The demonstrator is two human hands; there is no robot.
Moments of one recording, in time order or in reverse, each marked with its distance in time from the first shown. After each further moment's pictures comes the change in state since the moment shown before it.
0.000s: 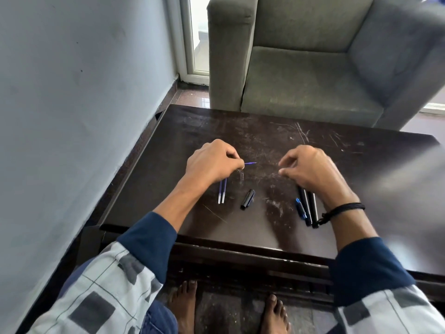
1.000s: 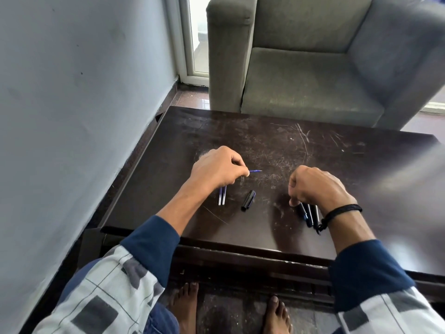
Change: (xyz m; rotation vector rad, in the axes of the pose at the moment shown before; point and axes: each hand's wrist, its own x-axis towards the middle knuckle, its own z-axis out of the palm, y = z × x) left_hand -0.001 0.001 0.007 -0.005 -0.088 0.046; right_hand -0.010 0.001 0.010 -0.293 -0.282 0.243
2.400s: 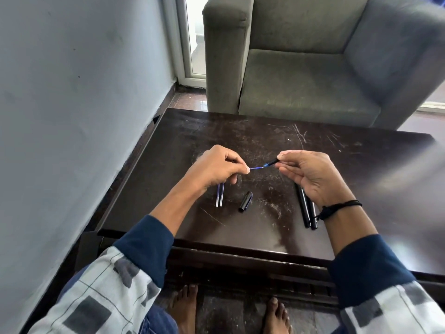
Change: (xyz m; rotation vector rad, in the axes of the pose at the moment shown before) left_hand 0.005 -0.006 -0.003 -0.291 -0.116 0.072; right_hand 0.010 -0.005 -0.009 1.655 0.022 0.102
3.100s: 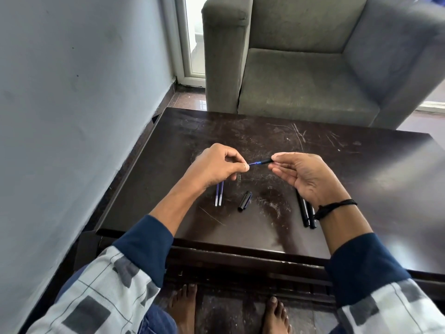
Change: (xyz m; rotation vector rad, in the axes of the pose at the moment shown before) left_hand 0.004 -0.005 0.002 0.033 0.049 0.053; right_hand -0.001 0.003 0.005 0.041 -0.051 0.069
